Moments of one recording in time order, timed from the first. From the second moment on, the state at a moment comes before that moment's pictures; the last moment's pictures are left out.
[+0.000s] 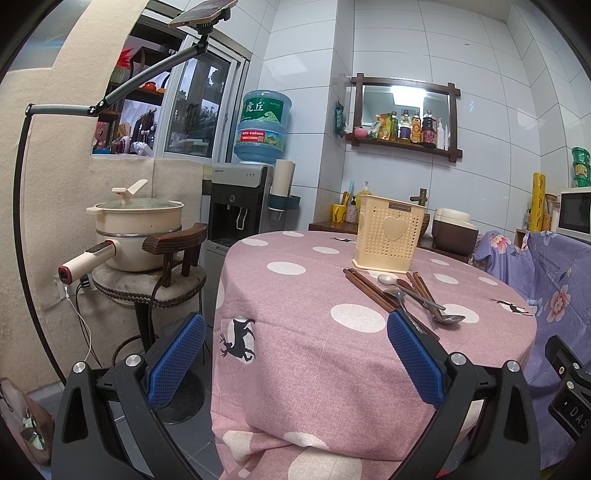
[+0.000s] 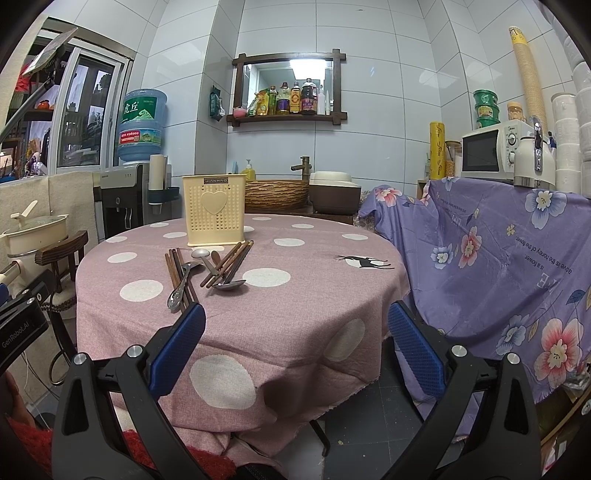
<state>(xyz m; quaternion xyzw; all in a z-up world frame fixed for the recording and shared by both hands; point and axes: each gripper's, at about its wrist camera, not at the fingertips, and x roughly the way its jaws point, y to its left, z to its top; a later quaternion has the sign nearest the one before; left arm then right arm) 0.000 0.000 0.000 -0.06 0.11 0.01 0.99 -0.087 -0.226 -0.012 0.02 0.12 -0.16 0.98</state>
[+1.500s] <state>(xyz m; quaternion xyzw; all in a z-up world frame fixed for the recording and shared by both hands) 0.162 -0.022 0.029 -0.04 0.28 -0.10 0.96 0.088 -0.303 -0.006 0.08 0.33 -0.04 0.94</state>
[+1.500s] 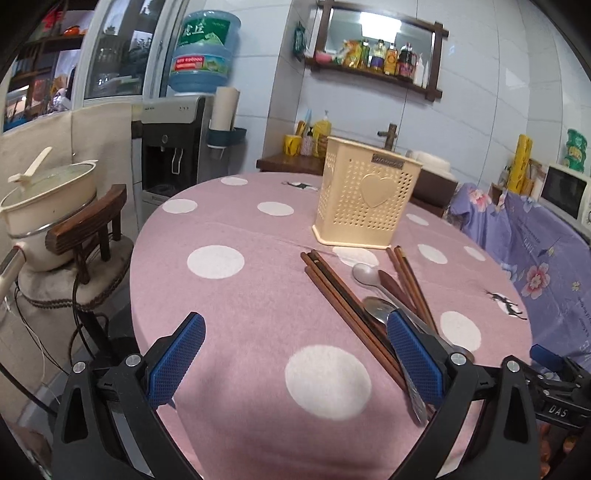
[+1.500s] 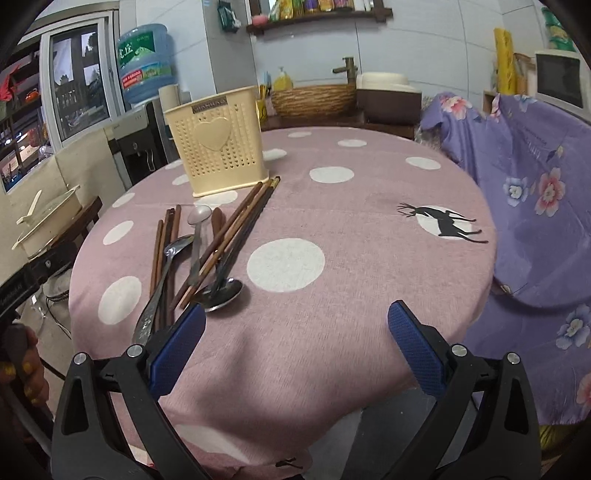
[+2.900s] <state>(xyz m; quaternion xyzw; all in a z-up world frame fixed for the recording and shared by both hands) 0.275 -0.051 0.003 -0.02 0.44 -0.10 0.89 0.290 -0.304 -0.017 0.03 0.49 -0.04 0.87</state>
